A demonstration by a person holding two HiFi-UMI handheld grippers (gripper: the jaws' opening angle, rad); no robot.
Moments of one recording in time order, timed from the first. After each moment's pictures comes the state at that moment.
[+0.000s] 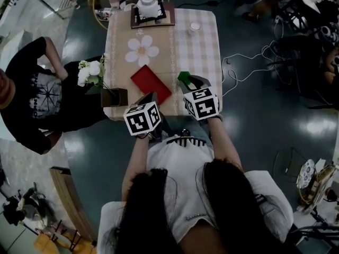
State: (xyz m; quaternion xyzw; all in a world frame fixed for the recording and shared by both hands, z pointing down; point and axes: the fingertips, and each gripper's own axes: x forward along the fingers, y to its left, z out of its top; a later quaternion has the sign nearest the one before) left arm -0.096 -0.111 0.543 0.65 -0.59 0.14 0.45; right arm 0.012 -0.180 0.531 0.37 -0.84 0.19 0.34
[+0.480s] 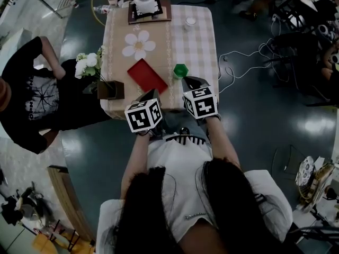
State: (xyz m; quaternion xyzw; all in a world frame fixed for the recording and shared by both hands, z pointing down) left arm -0.072 -0.091 0.537 0.66 -0.59 0.13 0.45; right arm 0.030 -0.150 0.529 0.38 -0.84 0.21 0.33
